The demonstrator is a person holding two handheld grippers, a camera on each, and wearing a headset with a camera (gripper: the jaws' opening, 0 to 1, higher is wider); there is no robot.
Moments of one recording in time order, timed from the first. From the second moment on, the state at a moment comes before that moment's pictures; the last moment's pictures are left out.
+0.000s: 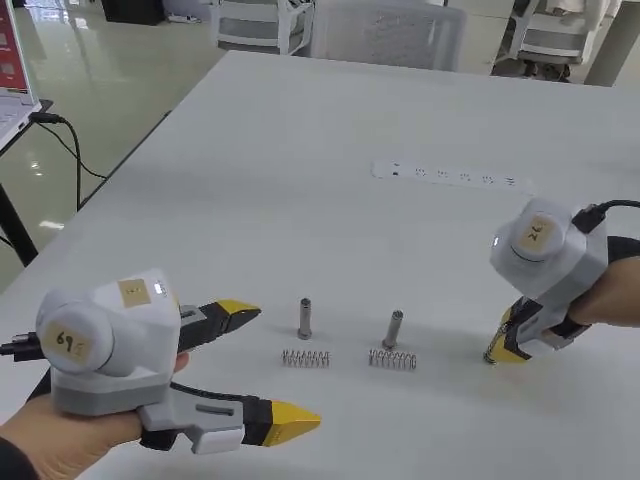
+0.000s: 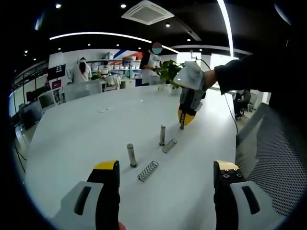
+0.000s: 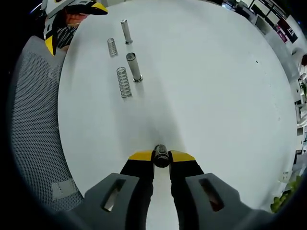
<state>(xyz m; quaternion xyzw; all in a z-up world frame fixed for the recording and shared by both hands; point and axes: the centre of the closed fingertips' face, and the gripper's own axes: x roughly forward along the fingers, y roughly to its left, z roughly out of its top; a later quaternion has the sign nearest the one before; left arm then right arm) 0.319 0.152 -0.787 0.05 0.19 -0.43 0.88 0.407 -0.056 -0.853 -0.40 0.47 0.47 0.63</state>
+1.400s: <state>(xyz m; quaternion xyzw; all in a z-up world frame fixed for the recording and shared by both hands) 0.318 0.153 -0.785 0.05 0.19 -0.43 0.88 0.401 -0.031 -0.836 -0.39 0.43 0.50 0.64</state>
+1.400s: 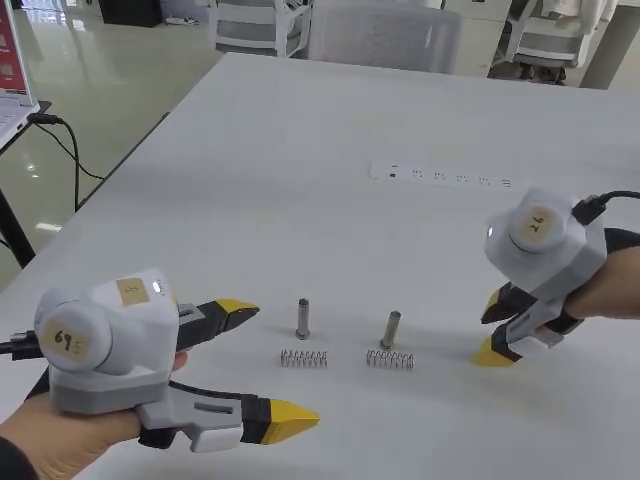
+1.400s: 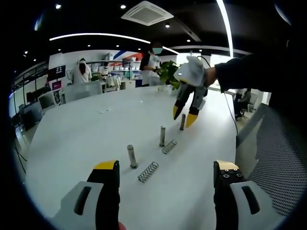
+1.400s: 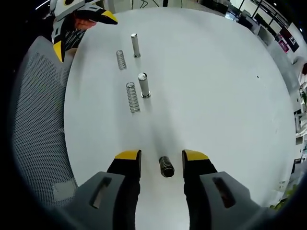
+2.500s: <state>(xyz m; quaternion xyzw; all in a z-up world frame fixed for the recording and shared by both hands) 0.316 0.154 -0.783 0.05 0.19 -0.42 0.88 0.386 0.027 -0.839 -0.41 0.40 0.55 0.61</state>
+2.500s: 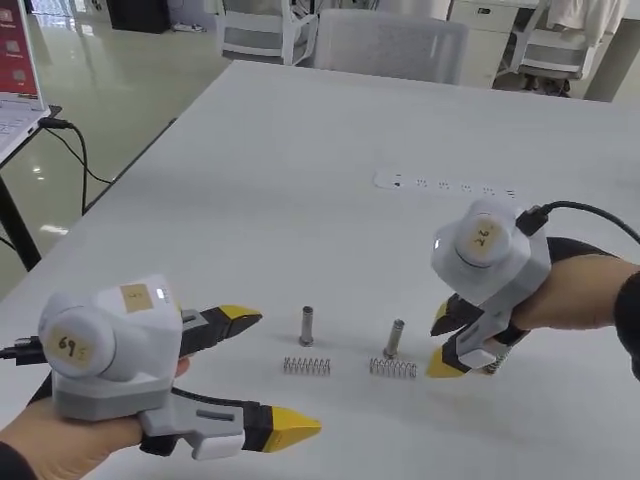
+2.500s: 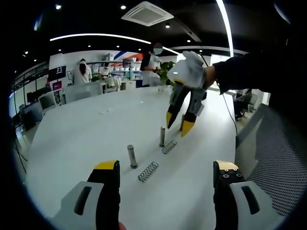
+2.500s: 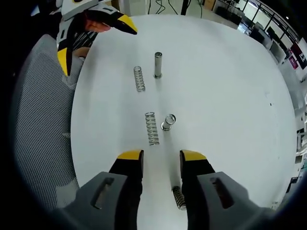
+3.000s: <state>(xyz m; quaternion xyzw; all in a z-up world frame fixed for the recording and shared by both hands) 0.315 0.158 -0.785 0.04 0.19 -0.42 0.89 0.380 0.042 -0.853 -0.40 0.40 0.56 0.60</state>
